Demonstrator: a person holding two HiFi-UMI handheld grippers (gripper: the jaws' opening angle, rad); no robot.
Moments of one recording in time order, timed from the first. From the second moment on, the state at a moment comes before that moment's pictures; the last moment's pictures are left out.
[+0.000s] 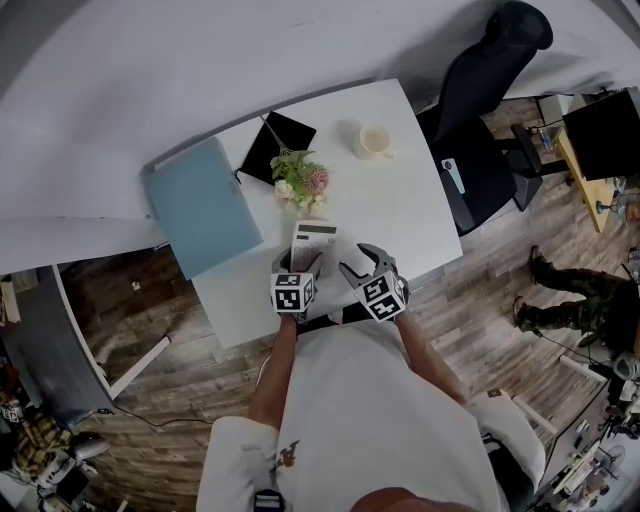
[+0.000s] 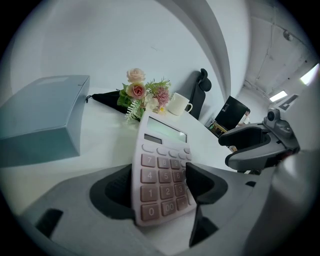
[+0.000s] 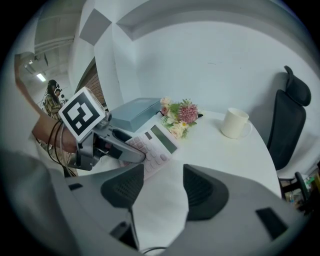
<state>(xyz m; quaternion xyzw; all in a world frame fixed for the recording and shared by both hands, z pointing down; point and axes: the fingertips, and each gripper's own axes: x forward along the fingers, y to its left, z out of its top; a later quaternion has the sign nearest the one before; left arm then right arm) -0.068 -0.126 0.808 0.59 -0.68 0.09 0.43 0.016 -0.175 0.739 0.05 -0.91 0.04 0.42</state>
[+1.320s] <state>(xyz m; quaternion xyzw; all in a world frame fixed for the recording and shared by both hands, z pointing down) -0.096 -0.118 0.691 0.65 -0.71 0.07 0.27 0.005 -0.178 0.621 0.19 -0.94 0.04 0.27</state>
